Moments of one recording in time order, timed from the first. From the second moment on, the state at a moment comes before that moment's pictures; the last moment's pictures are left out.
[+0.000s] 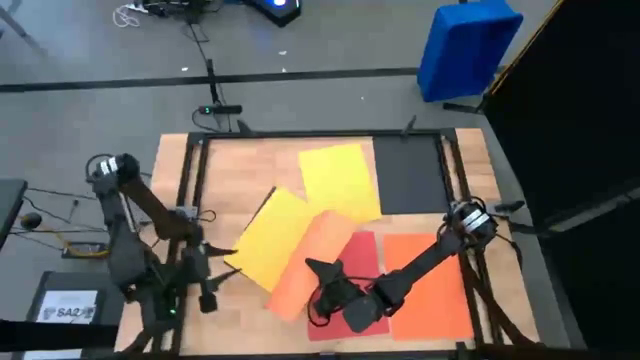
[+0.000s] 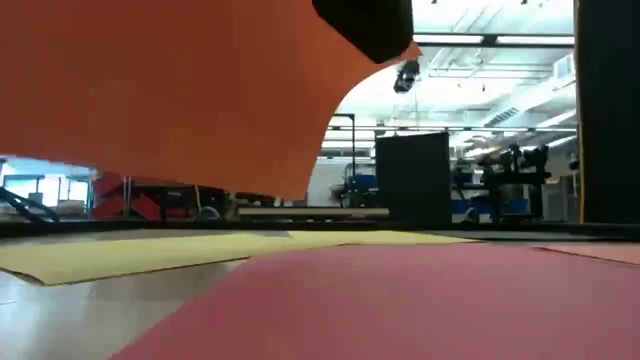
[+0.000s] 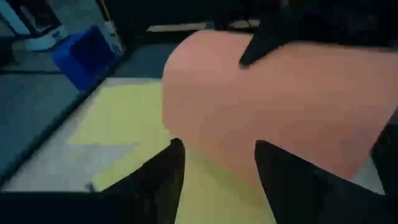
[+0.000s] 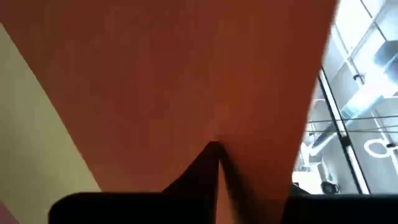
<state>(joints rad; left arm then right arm) -1.16 1.24 1.00 -1.05 -1.19 -1.21 0.62 2.08 1.44 0.45 1.31 -1.18</state>
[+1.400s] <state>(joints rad) -0.90 1.47 0.47 1.09 -1.40 0.24 0.63 1.99 1.69 0.48 1.29 -1.21</state>
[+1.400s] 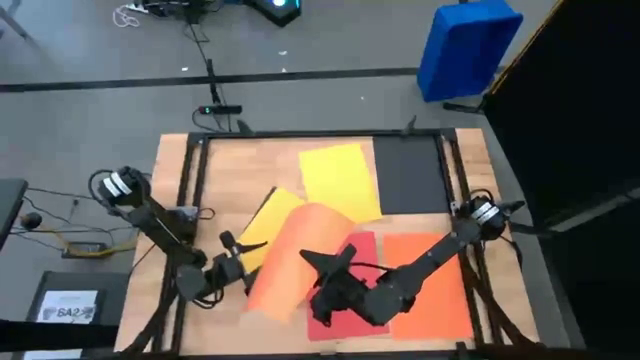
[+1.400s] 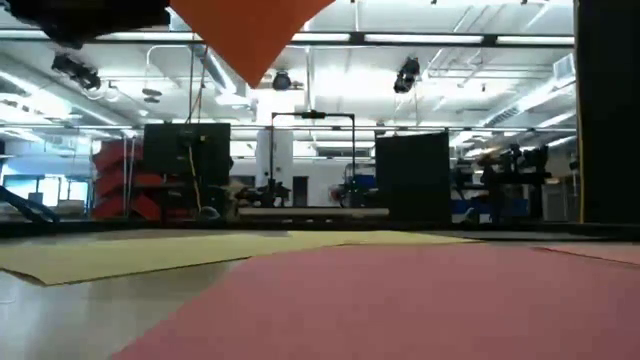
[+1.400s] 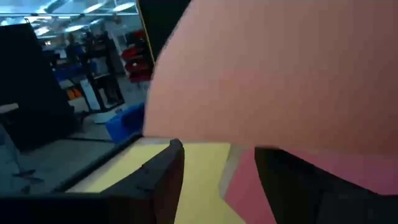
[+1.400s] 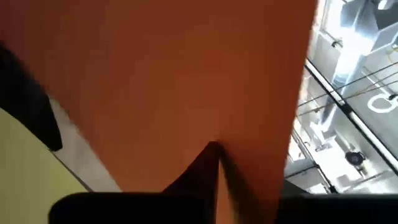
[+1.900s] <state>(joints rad) -0.88 1.47 0.58 1.48 -1.28 0.81 0.66 1.91 1.69 0.50 1.28 -1.06</state>
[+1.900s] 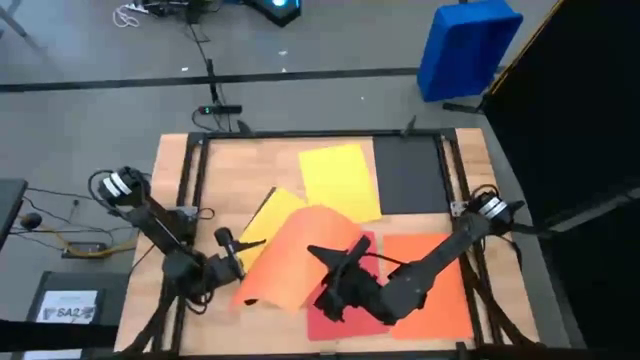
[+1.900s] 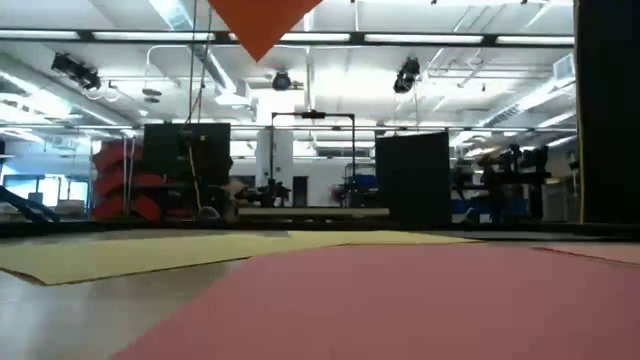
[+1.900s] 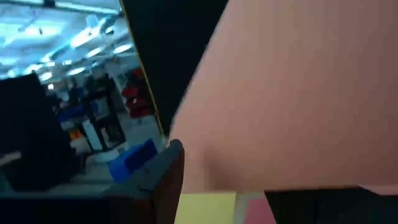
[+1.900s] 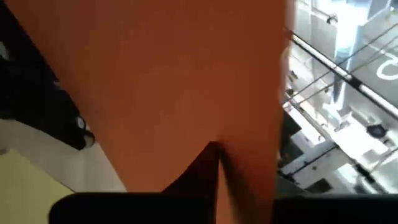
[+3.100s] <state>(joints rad) -0.99 1.47 0.70 1.55 -1.37 1.09 0.70 1.85 1.69 -0.02 1.04 -0.05</state>
